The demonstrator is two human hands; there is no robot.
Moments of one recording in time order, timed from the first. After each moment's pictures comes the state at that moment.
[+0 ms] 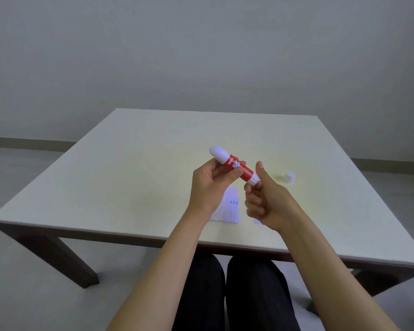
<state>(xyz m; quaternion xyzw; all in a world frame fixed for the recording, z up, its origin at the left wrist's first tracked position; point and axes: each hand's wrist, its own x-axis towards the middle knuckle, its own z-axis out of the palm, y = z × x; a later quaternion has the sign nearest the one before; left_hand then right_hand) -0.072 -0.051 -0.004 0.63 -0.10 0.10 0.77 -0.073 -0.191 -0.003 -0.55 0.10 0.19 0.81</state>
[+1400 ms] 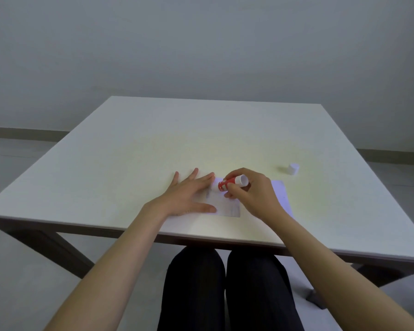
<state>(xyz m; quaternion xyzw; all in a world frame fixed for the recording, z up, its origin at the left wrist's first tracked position) -0.036 0.027 -0.065 0.94 -0.20 -0.14 0.23 -0.057 -0.175 -0.043 -0.82 -0.10 -0.01 0.57</state>
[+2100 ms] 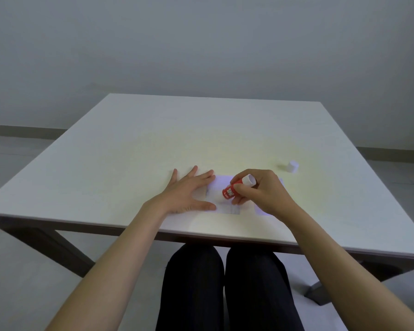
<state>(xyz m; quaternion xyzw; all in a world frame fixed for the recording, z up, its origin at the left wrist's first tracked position) -0.035 0.028 -0.067 0.94 -0.19 -0.13 0.24 -0.057 -0.194 -0.037 -0.81 -0.12 0.05 0.57</state>
